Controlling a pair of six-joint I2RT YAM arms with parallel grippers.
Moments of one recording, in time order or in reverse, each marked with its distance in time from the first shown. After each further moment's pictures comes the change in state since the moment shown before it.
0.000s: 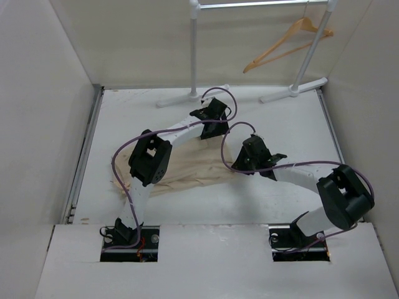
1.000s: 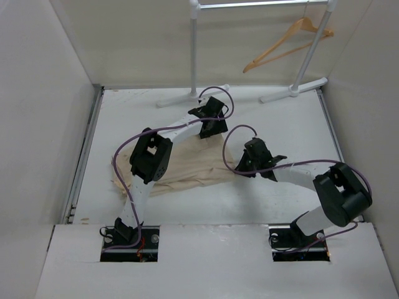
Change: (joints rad) left arm 0.030 0.039 0.026 0.008 0.037 -0.035; right arm -0.028 0.033 -0.040 0.027 -0.035 0.006
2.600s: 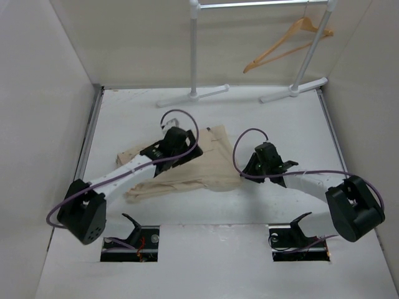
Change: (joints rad) left arm -0.006 -0.806 -0.786 0.194 0.008 -0.104; right arm -0.064 -0.158 -0.088 -0.088 -0.002 0.003
